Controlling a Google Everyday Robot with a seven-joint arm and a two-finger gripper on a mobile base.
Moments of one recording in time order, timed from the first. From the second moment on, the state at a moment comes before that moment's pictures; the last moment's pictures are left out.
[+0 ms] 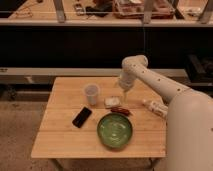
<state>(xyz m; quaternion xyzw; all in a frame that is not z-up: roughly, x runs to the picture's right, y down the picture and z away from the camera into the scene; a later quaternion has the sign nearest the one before) 0.105 0.019 0.900 -0.25 -0.17 -0.24 0.92</state>
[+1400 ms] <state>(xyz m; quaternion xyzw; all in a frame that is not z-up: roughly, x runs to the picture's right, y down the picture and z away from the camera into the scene) 0.105 0.016 0.898 -0.24 -0.18 -0.25 0.92</state>
